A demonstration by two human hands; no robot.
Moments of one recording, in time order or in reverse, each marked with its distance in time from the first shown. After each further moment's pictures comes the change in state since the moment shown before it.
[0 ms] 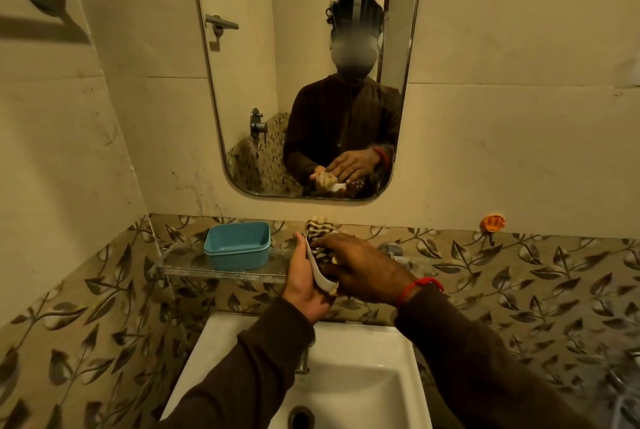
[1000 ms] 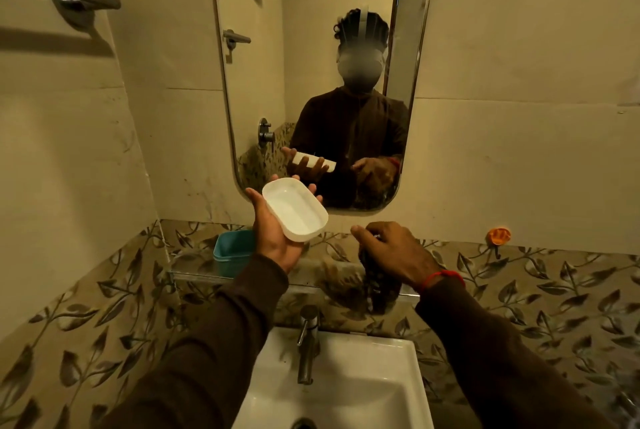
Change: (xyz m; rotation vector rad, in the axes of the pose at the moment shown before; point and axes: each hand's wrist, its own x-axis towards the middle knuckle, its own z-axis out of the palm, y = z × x) left_hand 0.004 0.091 0.023 -0.029 -0.081 0.511; right_hand 0.005 0.024 -0.029 0.135 0.231 0.320
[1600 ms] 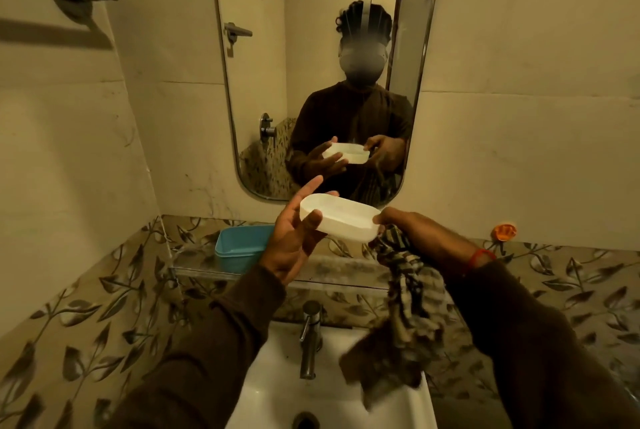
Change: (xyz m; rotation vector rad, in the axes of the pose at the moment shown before) left_hand -0.020 -0.009 -0.014 0.475 -0.392 -0.002; right_hand 0.005 0.004 -0.031 0.645 -0.249 0.351
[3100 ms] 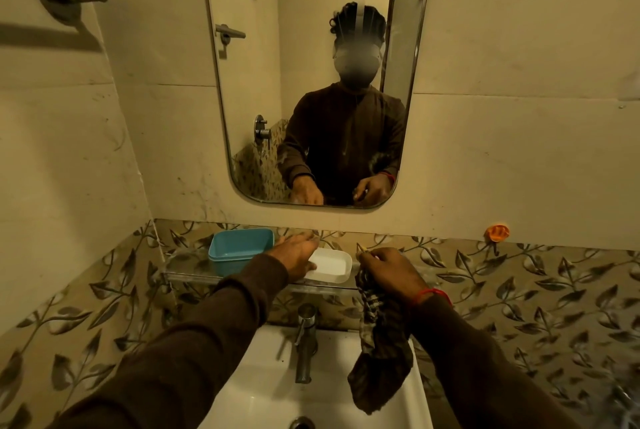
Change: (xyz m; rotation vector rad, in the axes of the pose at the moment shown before) left_hand 0.026 -0.030 -0.031 1.820 -0.436 -0.358; right_hand 0.029 0.066 0.034 -0.384 0.228 0.003
